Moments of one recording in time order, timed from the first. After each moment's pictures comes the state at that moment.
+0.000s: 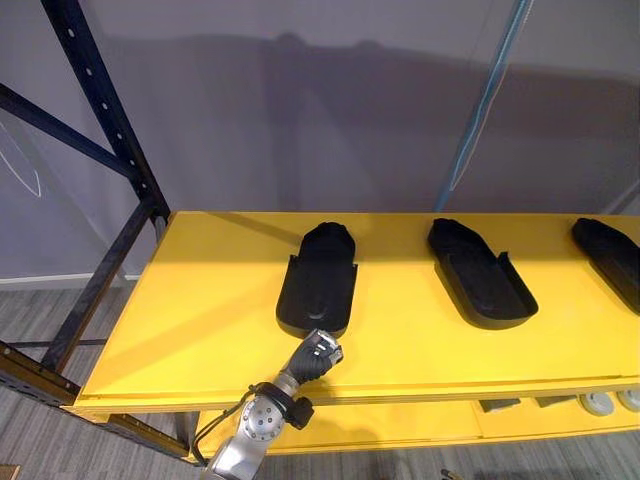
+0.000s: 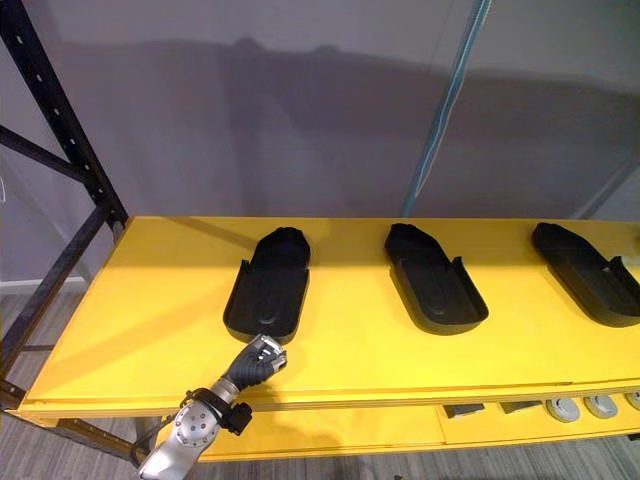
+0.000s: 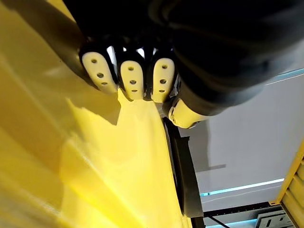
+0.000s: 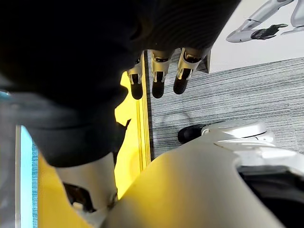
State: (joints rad) left arm 0.09 0.20 -0.38 0.04 0.17 -0.15 -0.07; right arm 0.16 -0.14 -0.04 1.08 0.03 -0.06 0.02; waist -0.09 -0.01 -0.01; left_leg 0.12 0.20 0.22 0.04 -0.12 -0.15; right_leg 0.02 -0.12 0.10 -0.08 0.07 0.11
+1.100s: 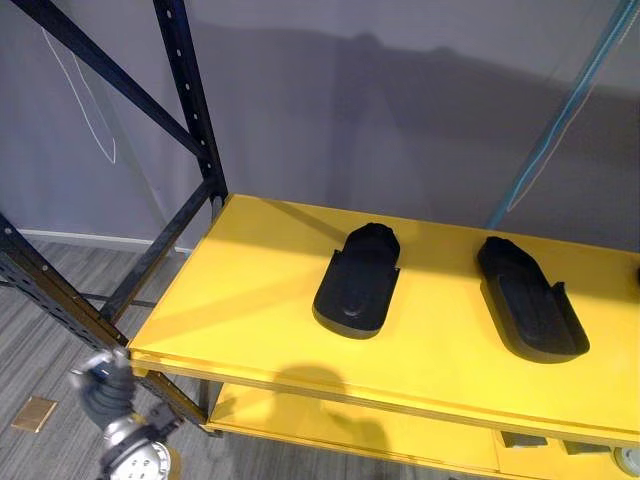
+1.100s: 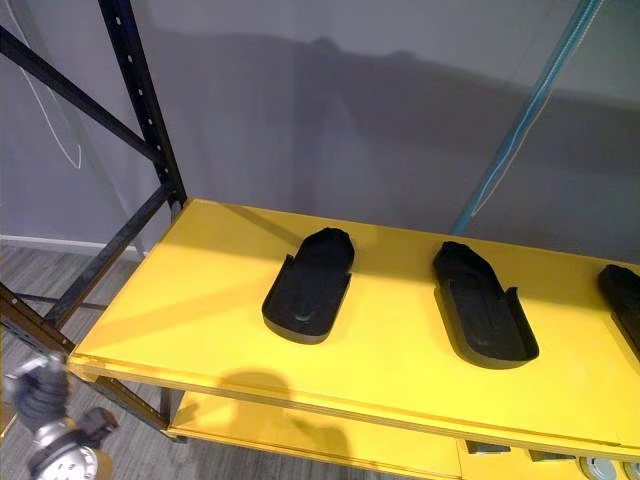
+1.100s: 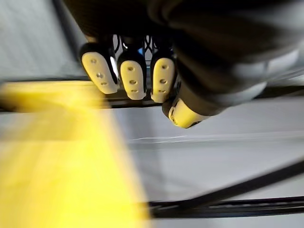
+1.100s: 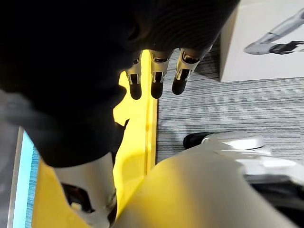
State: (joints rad) left arm 0.37 -0.07 0.37 -0.08 0.01 -0.13 0.30; right arm 0.21 -0.09 -0.11 1.00 0.03 -0.06 -0.03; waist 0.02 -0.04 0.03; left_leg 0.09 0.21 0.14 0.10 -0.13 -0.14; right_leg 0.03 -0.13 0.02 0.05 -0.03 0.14
